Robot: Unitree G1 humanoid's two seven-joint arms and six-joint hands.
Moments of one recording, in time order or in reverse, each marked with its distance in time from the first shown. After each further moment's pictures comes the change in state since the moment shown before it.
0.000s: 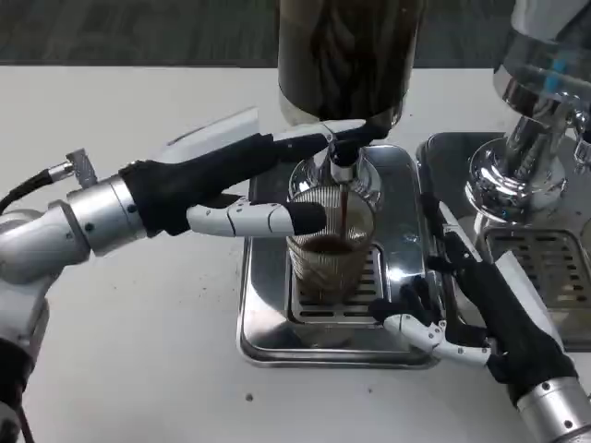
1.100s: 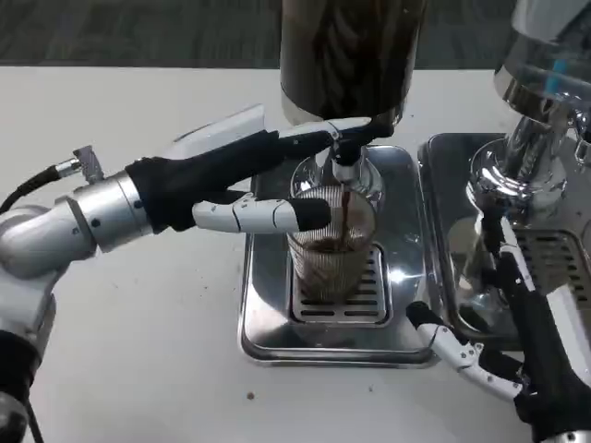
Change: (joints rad) left arm -0.023 -0.018 0.000 0.030 0.001 0.000 -0.008; right arm 0.186 0.037 0.010 -0.113 -0.110 -0.037 -0.273
